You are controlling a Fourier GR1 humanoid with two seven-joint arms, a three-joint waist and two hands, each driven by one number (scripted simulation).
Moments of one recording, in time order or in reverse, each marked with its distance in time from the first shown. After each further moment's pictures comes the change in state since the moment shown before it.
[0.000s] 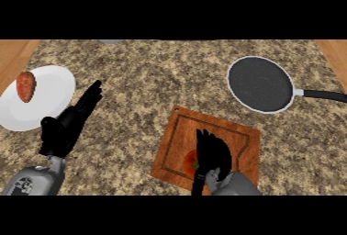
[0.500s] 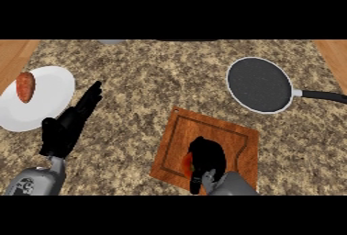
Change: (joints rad) left arm 0.009 -0.033 0.033 0.002 -0.035 -0.034 -0.004; right arm -0.026 -0.009 0.054 0.060 -0.029 -0.005 -0.048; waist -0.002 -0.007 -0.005
